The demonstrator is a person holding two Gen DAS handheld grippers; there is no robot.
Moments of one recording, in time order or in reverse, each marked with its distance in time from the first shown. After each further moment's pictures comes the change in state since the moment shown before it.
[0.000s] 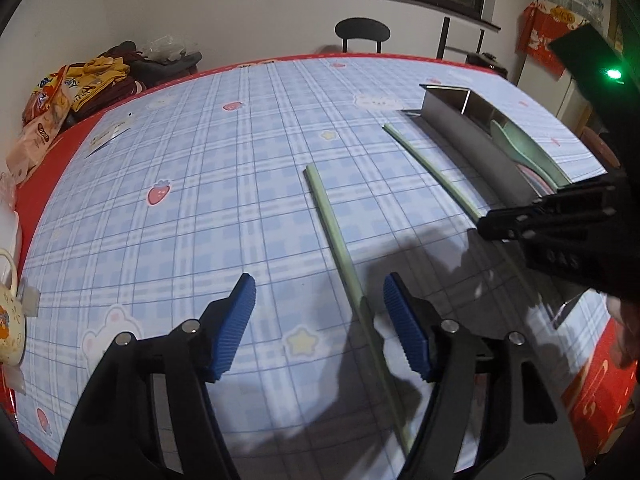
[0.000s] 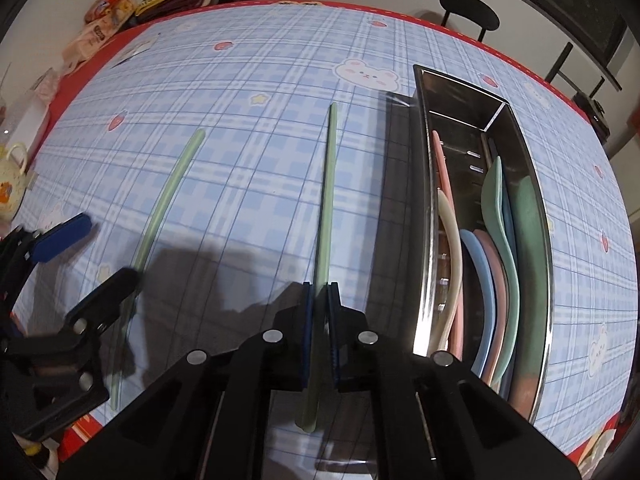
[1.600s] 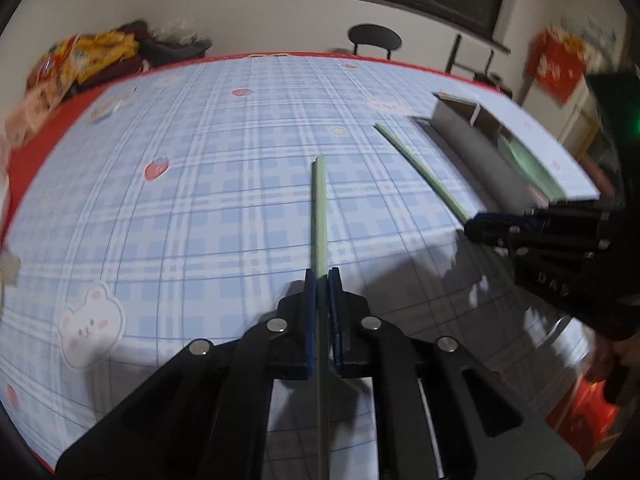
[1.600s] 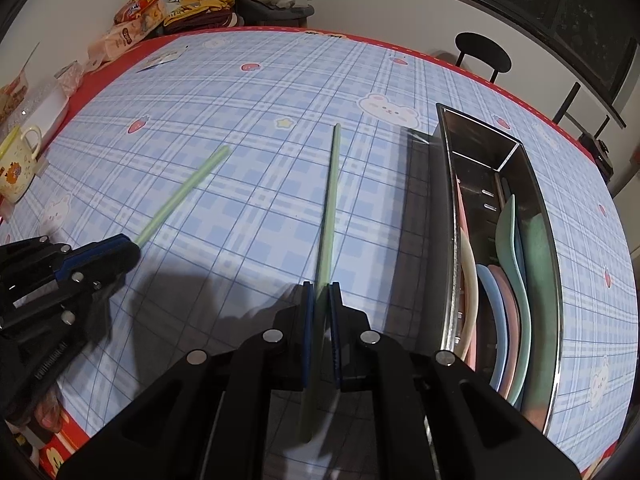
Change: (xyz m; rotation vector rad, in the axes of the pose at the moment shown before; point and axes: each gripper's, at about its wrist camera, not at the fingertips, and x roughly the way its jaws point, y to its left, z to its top) left arm 0.006 0.021 -0.010 -0.148 -0.031 -0.072; right arm 0.000 0.011 -0.004 -0.086 -0.142 -0.002
